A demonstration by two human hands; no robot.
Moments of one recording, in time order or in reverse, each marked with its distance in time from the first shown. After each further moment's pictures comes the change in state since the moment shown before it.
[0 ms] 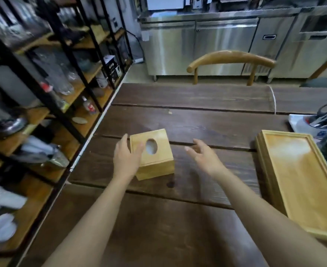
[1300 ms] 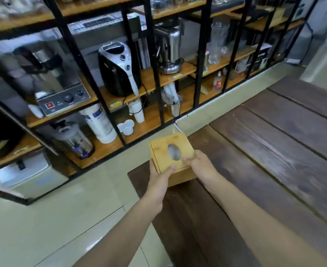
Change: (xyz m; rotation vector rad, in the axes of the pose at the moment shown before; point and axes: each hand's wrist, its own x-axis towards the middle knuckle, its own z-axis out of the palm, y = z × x) left_hand -0.240 -0.188 -0.157 -0.861 0.359 -0.632; right_hand -0.190 -0.082 0.284 -0.079 -0.758 -0.114
